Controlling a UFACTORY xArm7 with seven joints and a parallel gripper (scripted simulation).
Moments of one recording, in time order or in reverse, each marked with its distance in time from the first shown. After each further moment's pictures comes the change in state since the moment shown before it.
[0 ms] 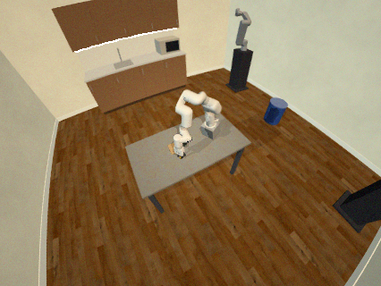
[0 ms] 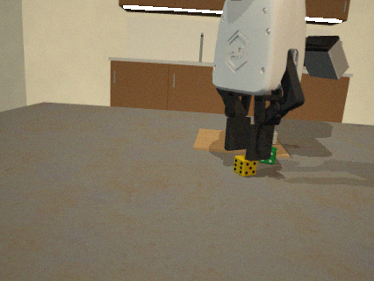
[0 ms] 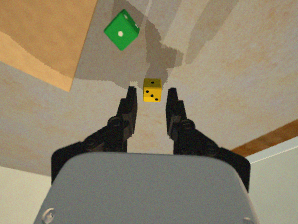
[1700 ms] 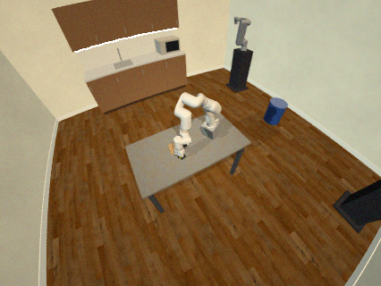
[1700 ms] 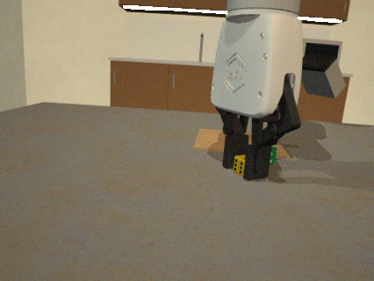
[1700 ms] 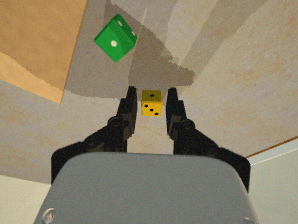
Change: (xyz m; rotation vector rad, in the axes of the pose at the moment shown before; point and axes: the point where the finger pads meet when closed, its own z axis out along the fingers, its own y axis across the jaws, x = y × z) arm 0.000 0.000 0.022 0.000 0.000 0.000
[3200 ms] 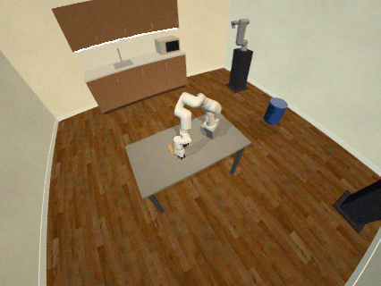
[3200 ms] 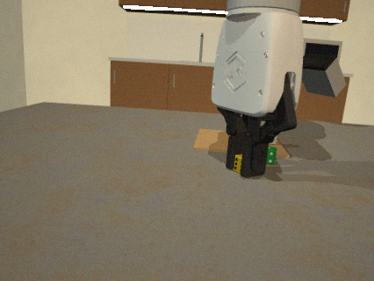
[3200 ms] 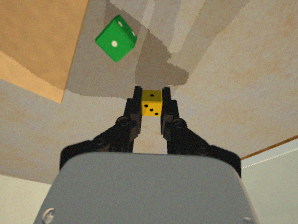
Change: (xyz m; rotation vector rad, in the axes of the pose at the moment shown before) arm 0.001 0.000 -0.001 0.000 0.001 0.000
